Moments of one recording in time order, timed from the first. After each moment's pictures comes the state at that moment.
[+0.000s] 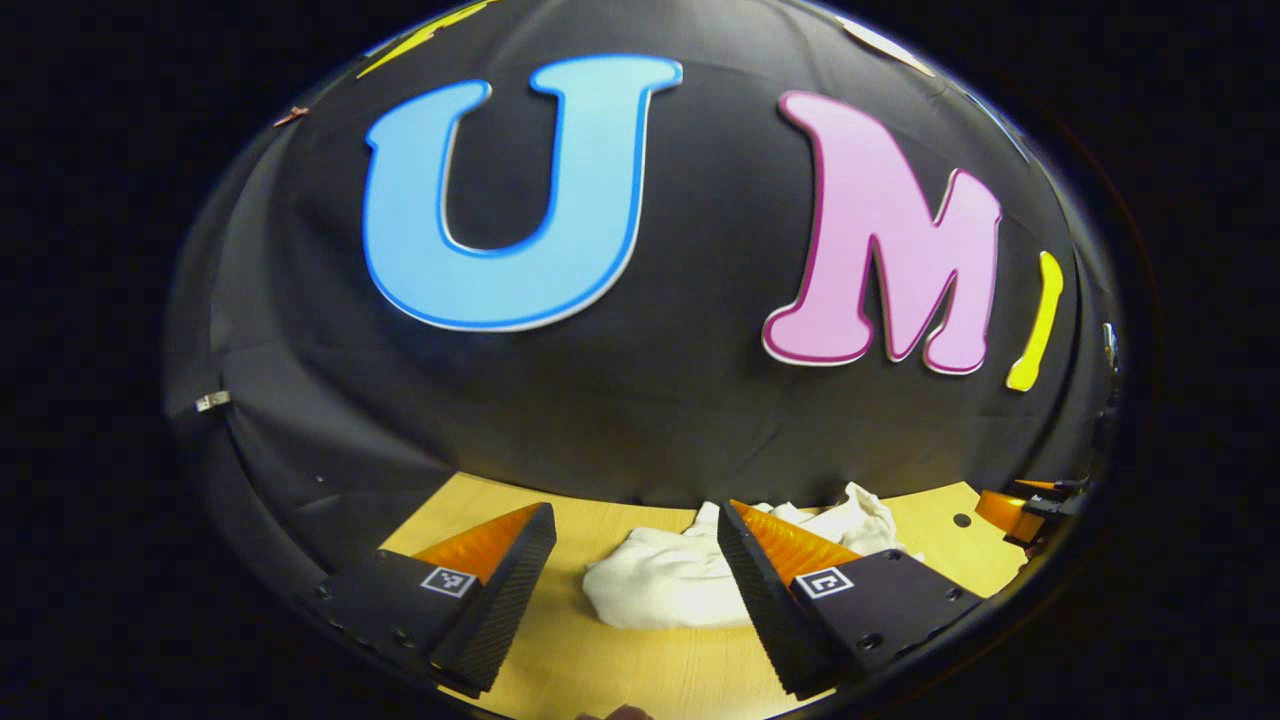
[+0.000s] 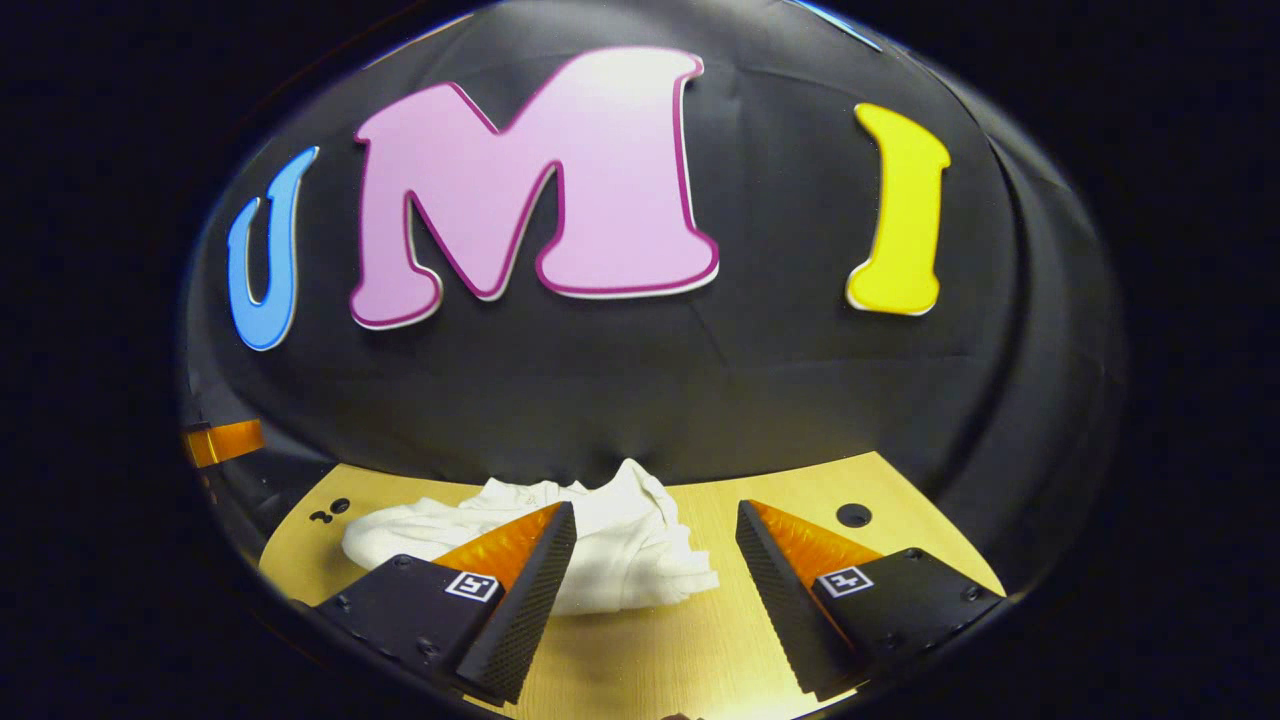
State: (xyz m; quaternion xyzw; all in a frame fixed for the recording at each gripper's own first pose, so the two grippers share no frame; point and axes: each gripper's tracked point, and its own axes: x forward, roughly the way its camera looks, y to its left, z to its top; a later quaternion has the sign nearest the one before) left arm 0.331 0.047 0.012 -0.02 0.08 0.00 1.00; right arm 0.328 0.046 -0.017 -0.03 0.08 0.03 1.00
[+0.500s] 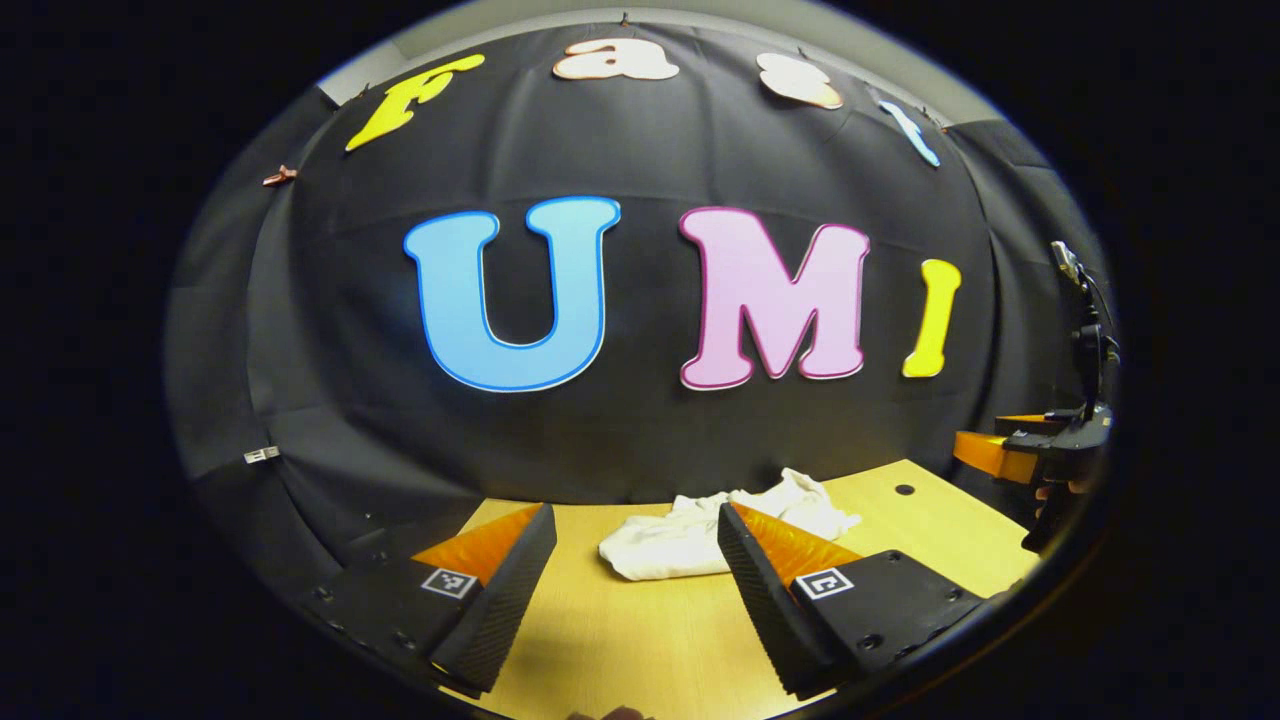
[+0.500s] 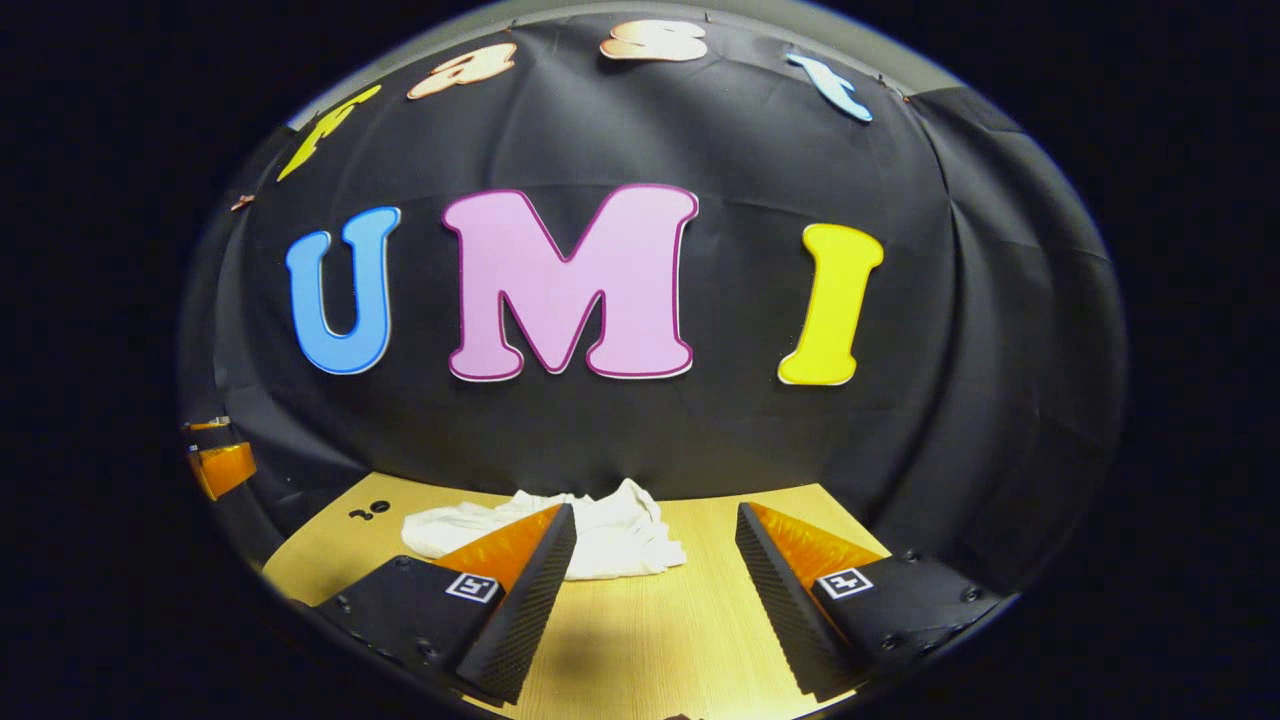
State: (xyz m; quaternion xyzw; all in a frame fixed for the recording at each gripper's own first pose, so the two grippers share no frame) left arm 0.129 0.033 0.054 0.04 0.02 -0.05 1.00; right arm 0.150 0.049 0.049 -0.05 0.00 0.02 1.00
